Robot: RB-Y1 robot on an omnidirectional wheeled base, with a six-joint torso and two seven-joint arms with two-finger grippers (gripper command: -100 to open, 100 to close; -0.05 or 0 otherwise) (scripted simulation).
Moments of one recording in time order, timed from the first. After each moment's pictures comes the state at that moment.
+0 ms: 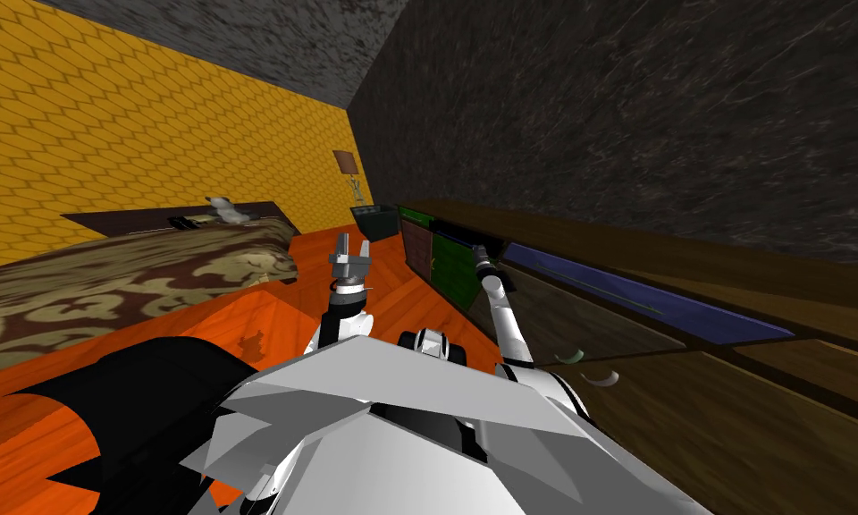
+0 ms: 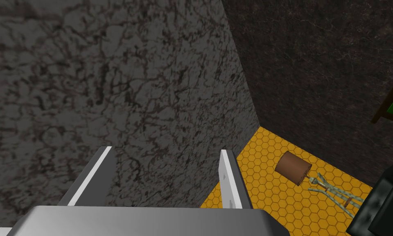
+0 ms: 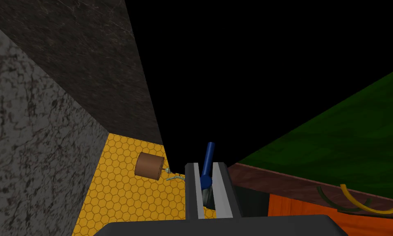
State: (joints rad) left arm 0.54 0.00 0.02 -2.35 0.03 -0.56 0.14; right arm -0.39 -0.11 -0.01 -1.44 -1.08 0.11 -2.01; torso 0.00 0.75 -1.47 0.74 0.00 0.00
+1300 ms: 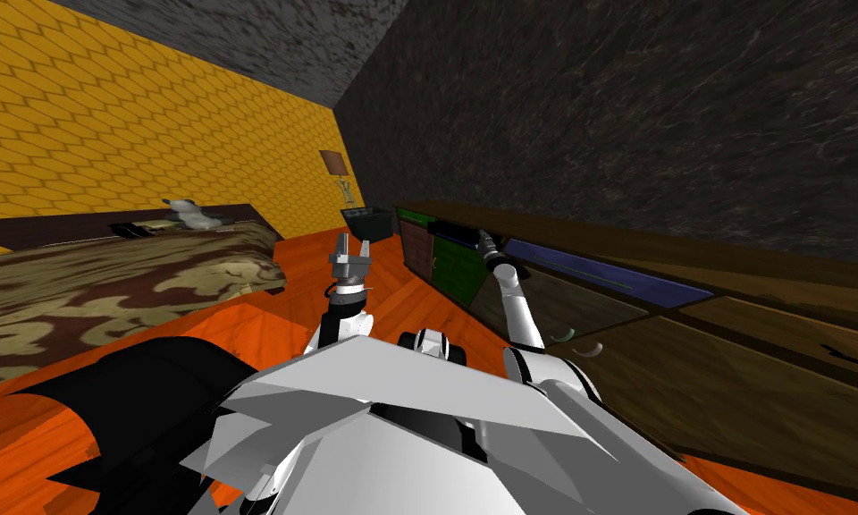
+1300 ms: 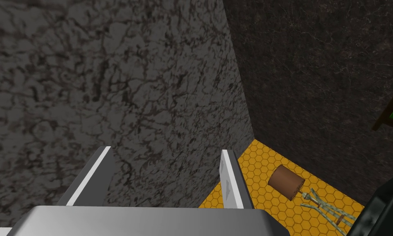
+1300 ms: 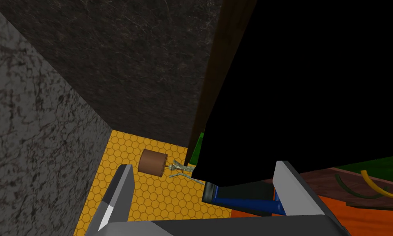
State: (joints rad) left arm 0.54 0.00 0.02 -2.35 0.03 -0.56 0.14; right arm -0.51 -0.21 -0.09 -1.41 -1.10 0.29 -2.09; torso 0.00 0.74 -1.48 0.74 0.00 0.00
